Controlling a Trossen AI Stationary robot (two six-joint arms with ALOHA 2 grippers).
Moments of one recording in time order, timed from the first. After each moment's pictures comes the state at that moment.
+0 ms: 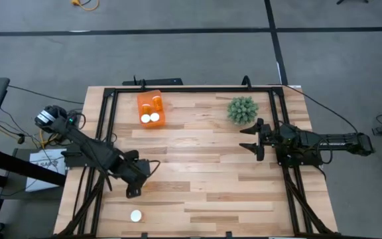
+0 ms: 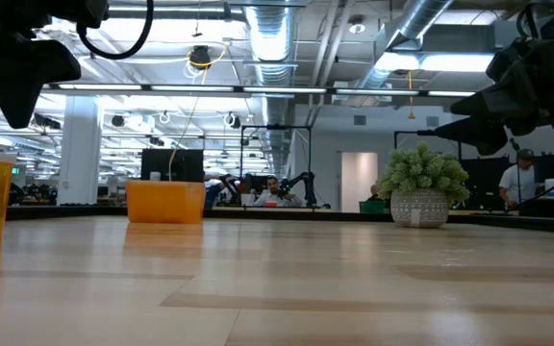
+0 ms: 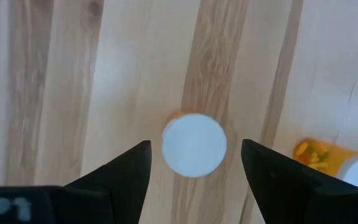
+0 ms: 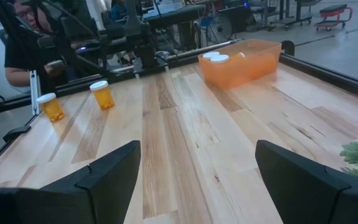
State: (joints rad) left arm -0.55 1.33 0.95 -0.92 -0.08 -0.75; right arm -0.07 0.21 0.01 0.03 0.03 0.18
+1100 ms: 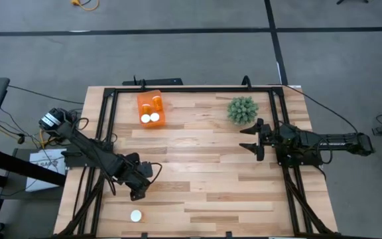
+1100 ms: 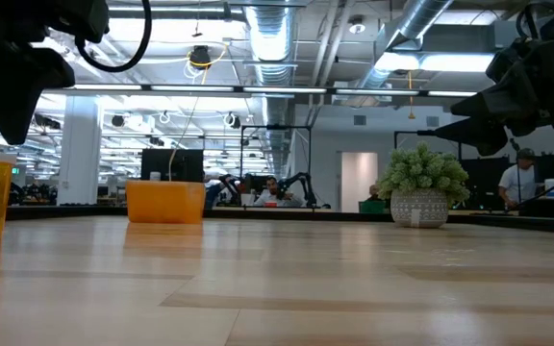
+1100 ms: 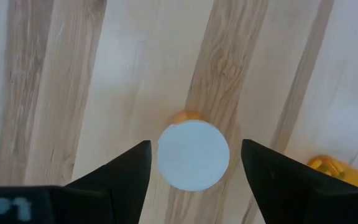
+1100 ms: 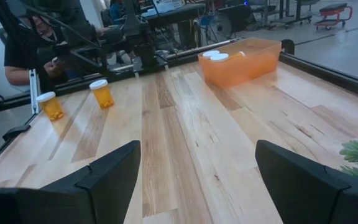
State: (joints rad) left arm -0.58 1.43 0.97 -0.92 -0.11 -0.85; right arm -0.07 0.21 0.01 0.03 0.03 0.18
